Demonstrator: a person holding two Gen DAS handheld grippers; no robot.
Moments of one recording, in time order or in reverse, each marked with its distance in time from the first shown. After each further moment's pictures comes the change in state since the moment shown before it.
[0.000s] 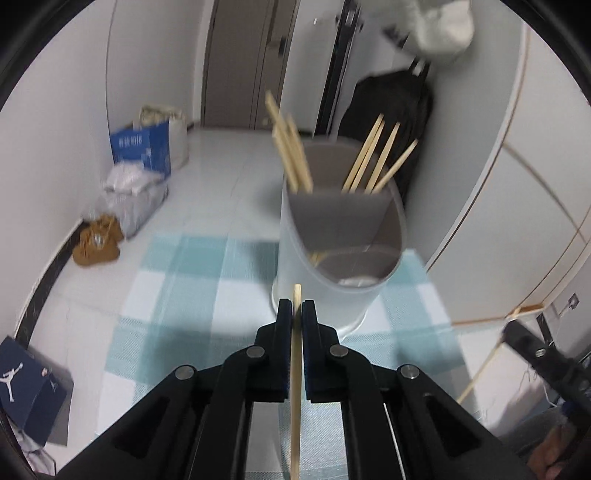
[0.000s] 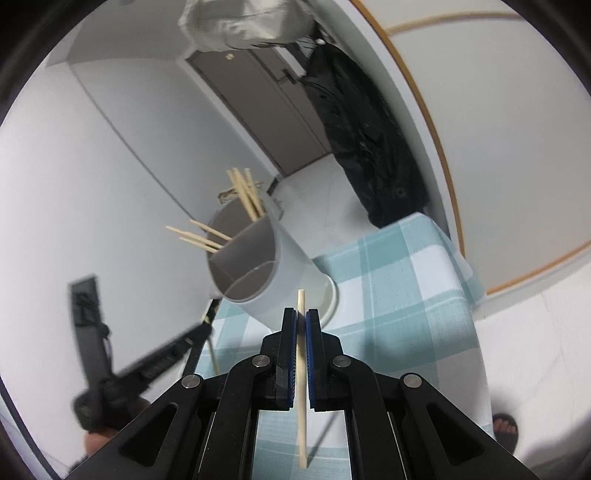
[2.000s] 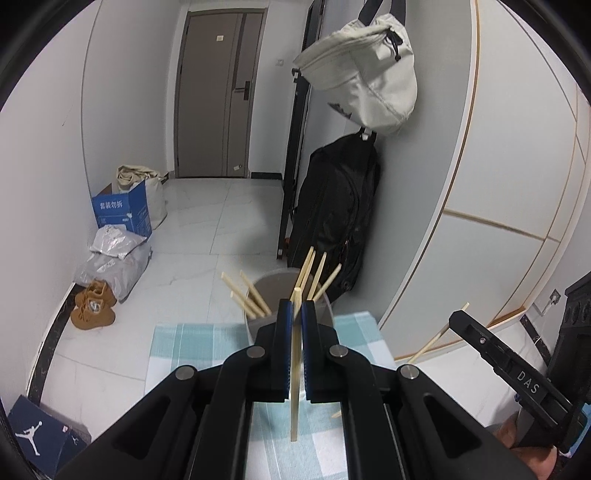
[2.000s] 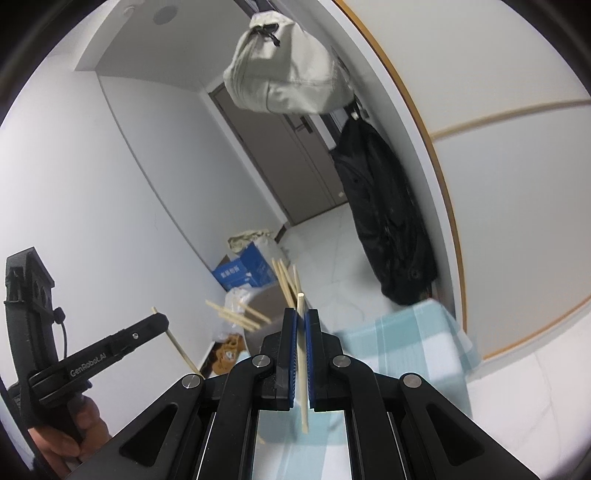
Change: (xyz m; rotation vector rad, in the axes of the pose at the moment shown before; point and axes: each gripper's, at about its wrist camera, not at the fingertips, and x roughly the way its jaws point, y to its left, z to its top) left arm -0.062 -0.022 0.088 0.099 -0.112 -0.076; right arm -0.026 0.046 0.060 -0.070 -0.192 -0.002
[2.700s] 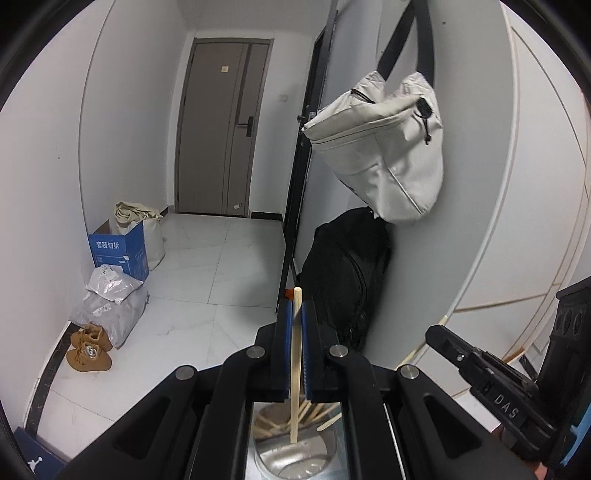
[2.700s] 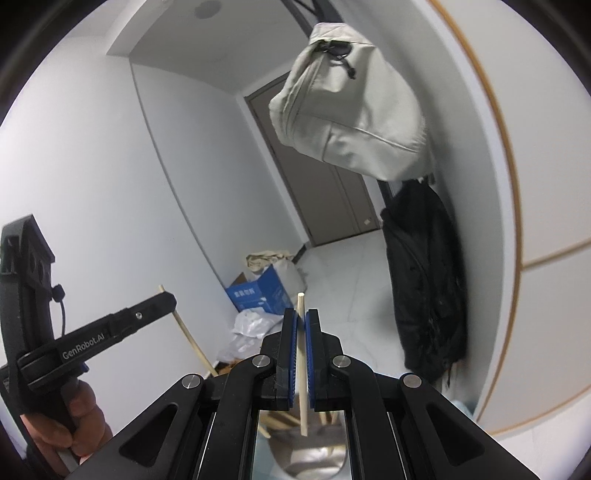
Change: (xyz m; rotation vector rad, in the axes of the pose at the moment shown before) left arm 0.018 0.016 0.091 -0.038 -0.133 -0.004; right arm 0.063 0.055 0.114 -0.152 -0.039 0.051
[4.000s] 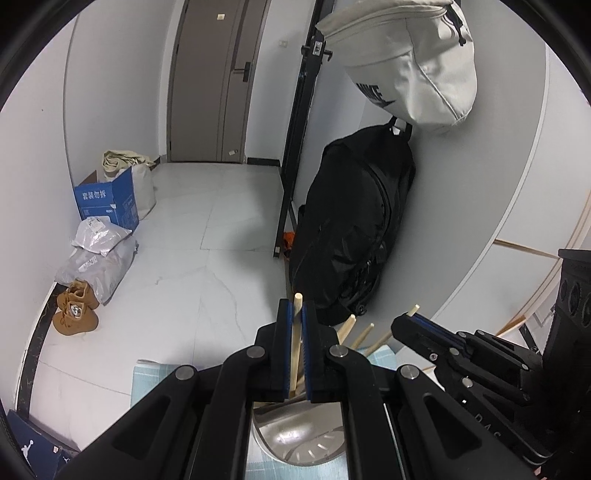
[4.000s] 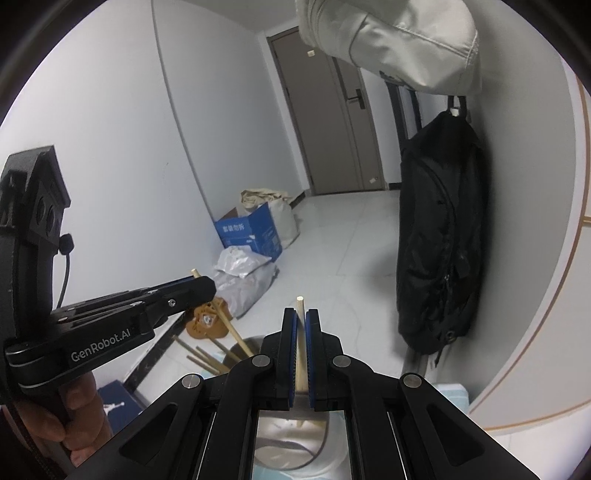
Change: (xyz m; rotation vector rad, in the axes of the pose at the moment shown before) left arm 0.073 0.019 -0.061 0.001 0.211 -0.022; right arm 0.076 -0.003 -0.068 -0.150 0.216 -0.020
